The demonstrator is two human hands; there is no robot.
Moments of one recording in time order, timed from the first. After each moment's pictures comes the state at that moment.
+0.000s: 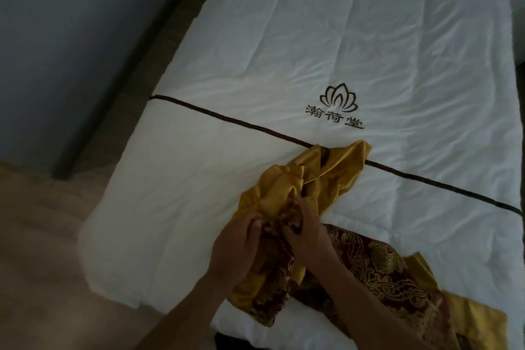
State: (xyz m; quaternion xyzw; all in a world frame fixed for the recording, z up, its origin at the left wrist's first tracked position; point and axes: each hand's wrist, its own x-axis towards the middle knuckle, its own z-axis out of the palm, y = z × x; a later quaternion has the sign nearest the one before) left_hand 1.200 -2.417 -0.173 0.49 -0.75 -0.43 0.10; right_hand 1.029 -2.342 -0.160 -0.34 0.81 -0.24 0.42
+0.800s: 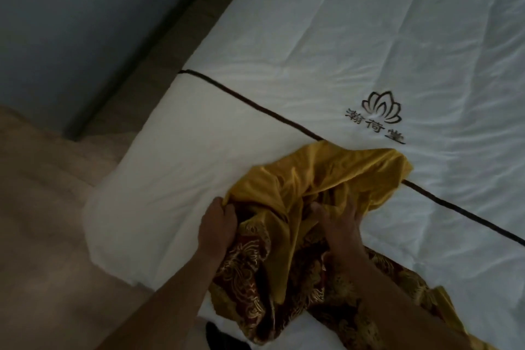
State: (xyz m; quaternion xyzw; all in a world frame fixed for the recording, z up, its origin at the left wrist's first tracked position) left_hand 1.246 -2.479 -0.218 0.70 -0.52 -0.49 0.08; right_hand 1.013 -2.383 -0.190 -0.22 0.86 -0.21 0.40
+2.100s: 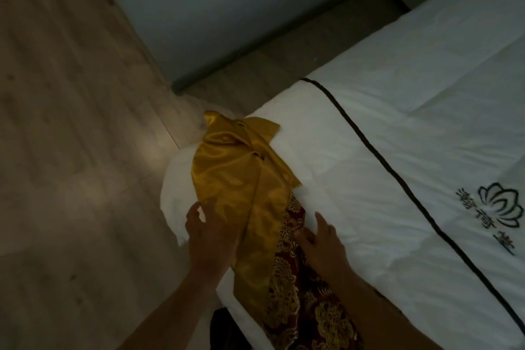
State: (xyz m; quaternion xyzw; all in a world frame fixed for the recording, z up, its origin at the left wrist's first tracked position) left_hand 1.410 -2.453 -0.222 0.83 -0.40 -0.34 0.18; right_hand 1.167 -2.479 -0.220 -0.52 0.73 0.09 0.44
